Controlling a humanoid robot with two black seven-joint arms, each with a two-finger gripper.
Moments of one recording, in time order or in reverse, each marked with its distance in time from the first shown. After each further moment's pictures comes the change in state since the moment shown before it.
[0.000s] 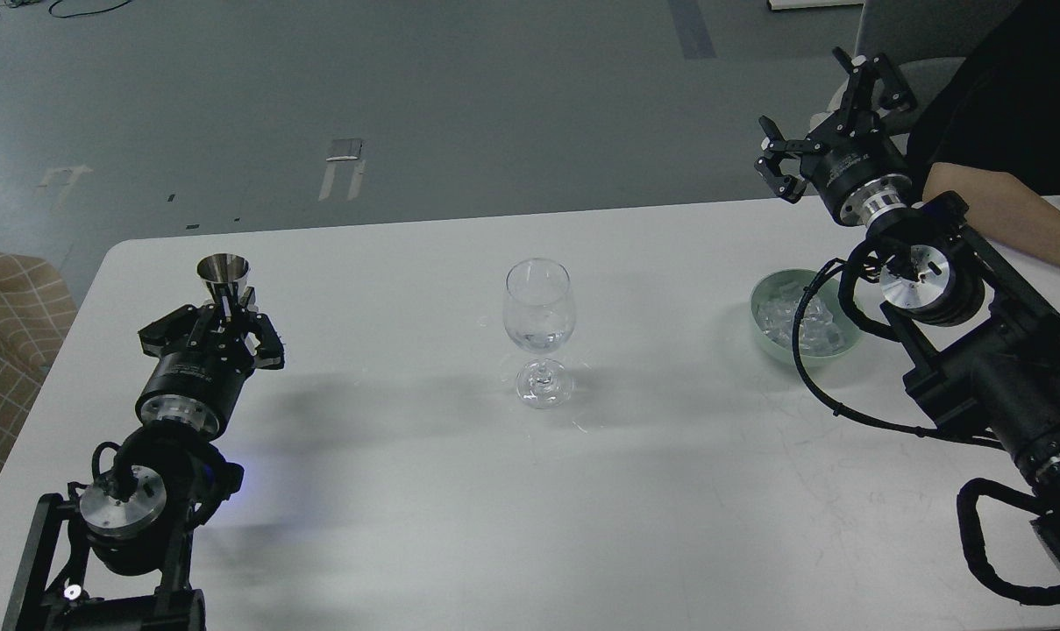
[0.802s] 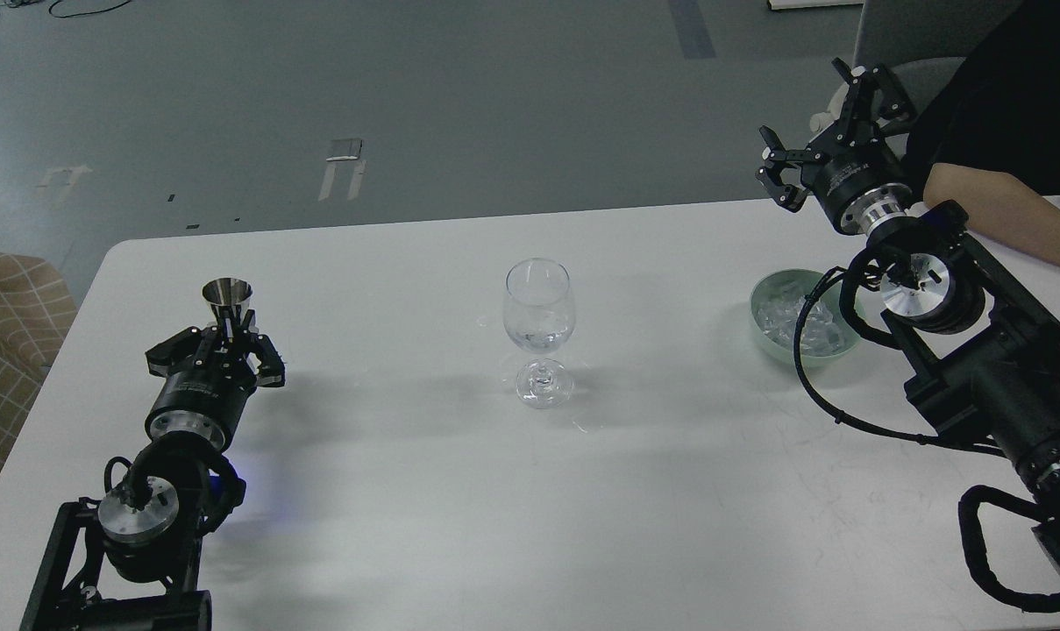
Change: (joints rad) left arm -0.025 0.000 -0.007 0.135 0.025 -0.067 -0.022; right arm -0.016 -0.001 -0.002 0.002 0.000 0.000 0.000
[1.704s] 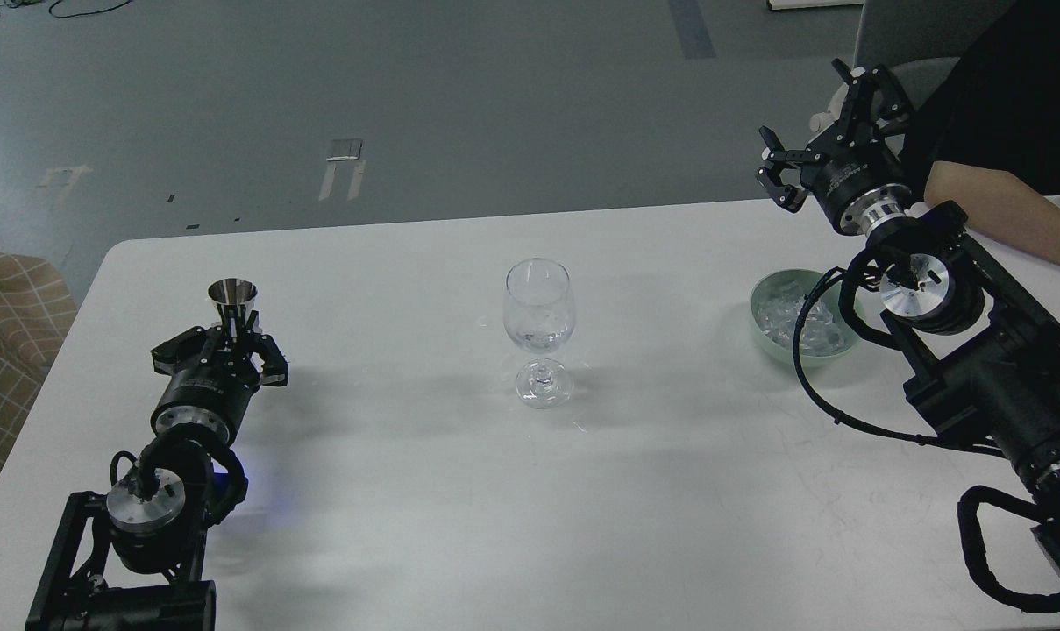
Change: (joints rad) left arm -0.034 0.000 0.000 0.048 0.024 0.007 -0.004; right arm -0.001 -0.001 0.003 0.000 0.000 0.000 0.000
